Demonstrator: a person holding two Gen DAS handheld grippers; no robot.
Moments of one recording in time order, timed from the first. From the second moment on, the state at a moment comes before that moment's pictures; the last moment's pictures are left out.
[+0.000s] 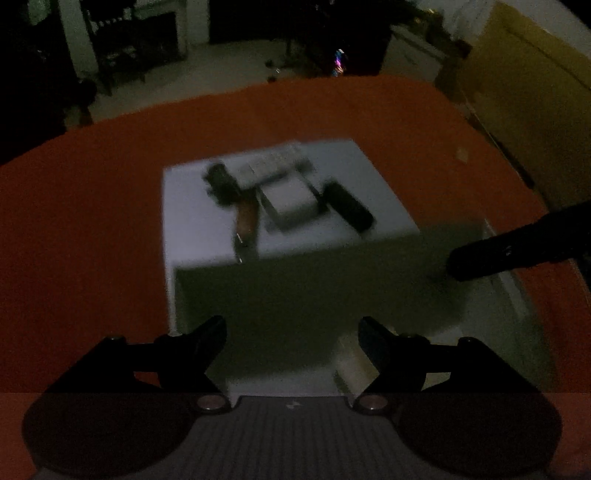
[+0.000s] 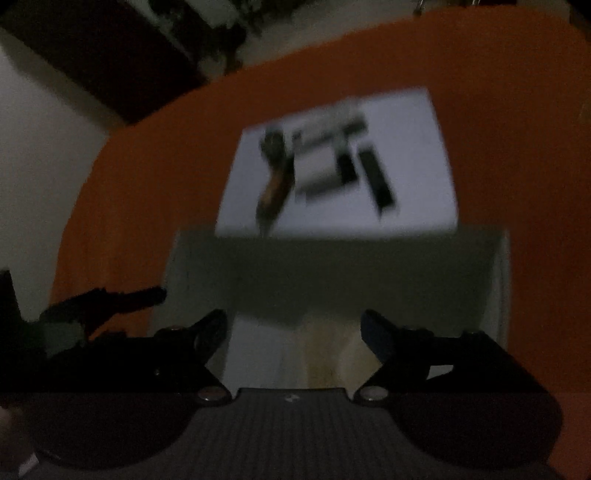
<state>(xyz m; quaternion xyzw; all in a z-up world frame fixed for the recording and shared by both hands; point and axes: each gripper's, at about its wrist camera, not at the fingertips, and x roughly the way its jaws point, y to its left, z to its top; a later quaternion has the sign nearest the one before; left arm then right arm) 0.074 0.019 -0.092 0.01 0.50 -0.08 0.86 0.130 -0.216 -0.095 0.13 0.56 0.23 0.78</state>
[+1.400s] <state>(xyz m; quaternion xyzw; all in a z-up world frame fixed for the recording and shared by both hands) 0.257 0.028 -0.204 0.06 0.58 -0.05 0.81 0.284 -0.153 -0.215 -0.08 0.60 0.16 0.78</state>
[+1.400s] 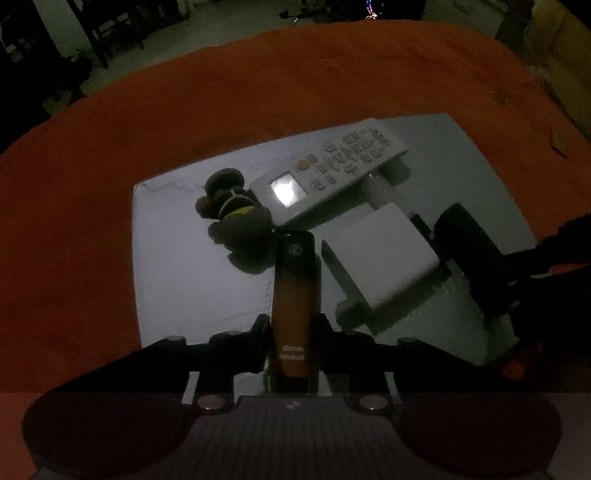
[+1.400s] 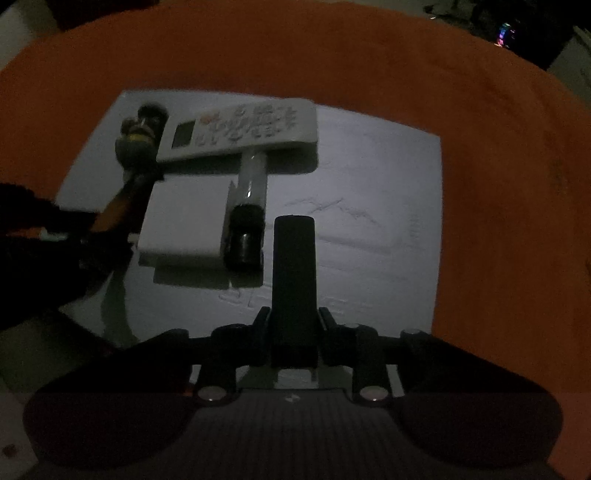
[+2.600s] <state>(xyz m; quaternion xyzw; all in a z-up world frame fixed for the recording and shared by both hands) 0.260 0.042 -0.194 0.01 0.59 0.00 0.81 0.279 -0.192 -0.200 0.01 0.58 0.10 0.81</state>
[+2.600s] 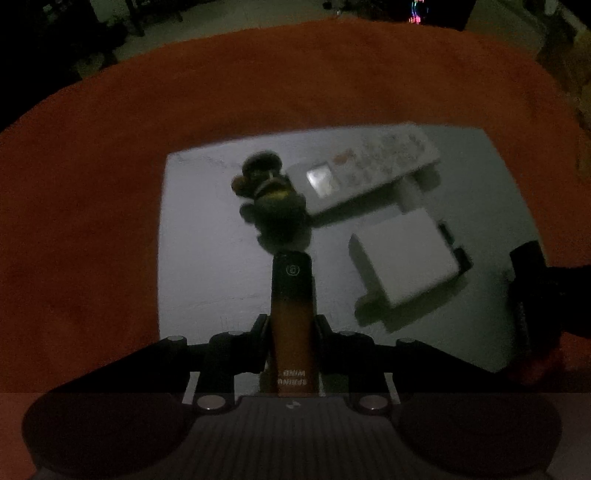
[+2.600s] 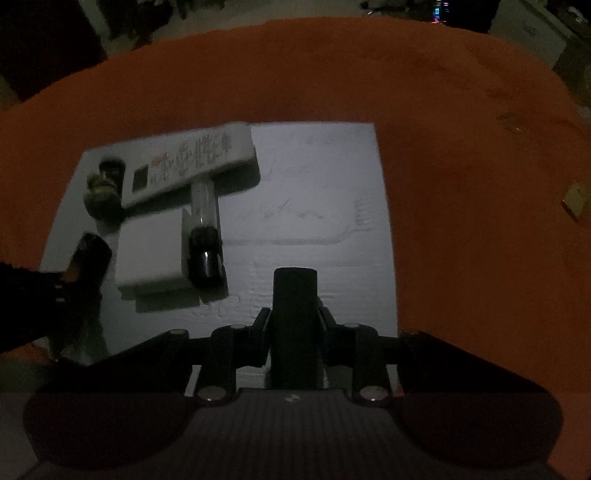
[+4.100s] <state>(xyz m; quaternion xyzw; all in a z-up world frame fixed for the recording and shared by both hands) 0.069 0.042 -0.061 -0.08 0.49 -0.13 0.86 0.068 -0.202 -0.004 0.06 0.46 0.21 0.86</state>
